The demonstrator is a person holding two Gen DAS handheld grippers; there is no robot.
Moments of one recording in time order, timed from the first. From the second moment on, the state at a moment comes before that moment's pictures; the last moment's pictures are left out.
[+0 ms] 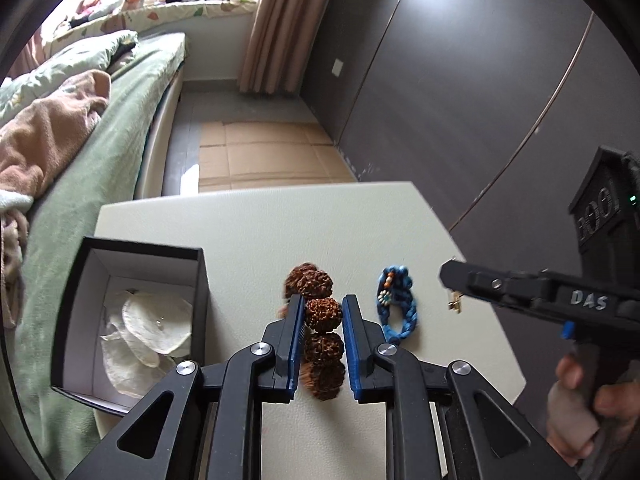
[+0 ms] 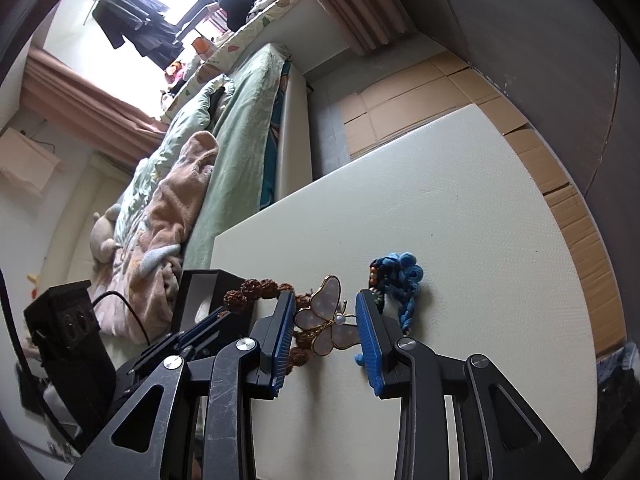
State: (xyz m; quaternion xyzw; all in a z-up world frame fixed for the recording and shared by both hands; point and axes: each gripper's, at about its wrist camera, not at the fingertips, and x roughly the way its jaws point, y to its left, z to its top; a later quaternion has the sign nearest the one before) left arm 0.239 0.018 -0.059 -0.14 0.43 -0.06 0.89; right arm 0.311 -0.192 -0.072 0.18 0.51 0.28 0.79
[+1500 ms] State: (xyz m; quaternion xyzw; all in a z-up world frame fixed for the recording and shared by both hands) left arm 0.189 0.158 -0.008 -0.25 0.34 -0.01 0.91; right arm 0.287 -0.054 -0.079 0.19 0.51 0.39 0.74
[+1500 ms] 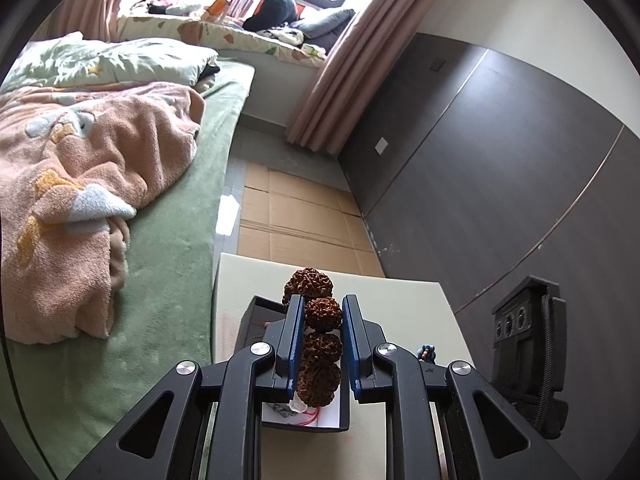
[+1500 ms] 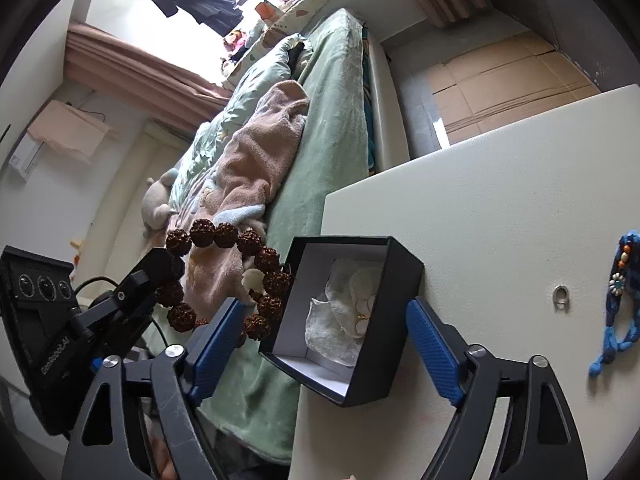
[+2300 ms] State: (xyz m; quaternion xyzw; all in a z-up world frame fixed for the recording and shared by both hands) left arm 0.207 0.135 -0.039 -0.24 0.39 0.03 0.89; right arm 0.292 -0.153 -0.053 0.21 0.48 0.31 0.79
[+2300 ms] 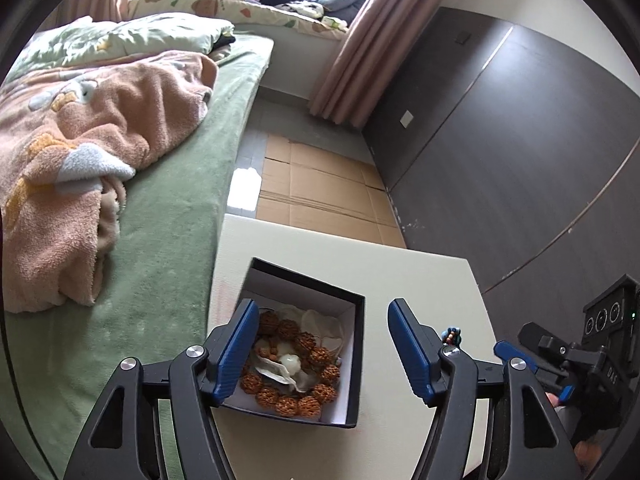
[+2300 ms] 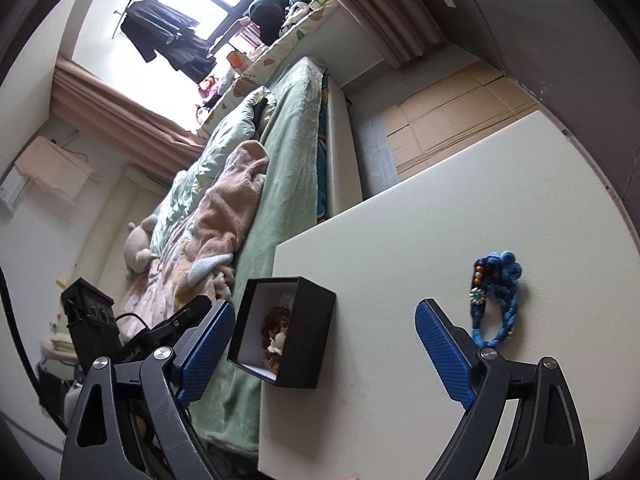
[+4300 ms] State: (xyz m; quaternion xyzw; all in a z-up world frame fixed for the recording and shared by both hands) left arm 0.295 -0.026 -0.102 -0.05 0.52 -0.04 0.85; right arm 0.327 -0.272 -0.087 0.27 0.54 0.17 0.78
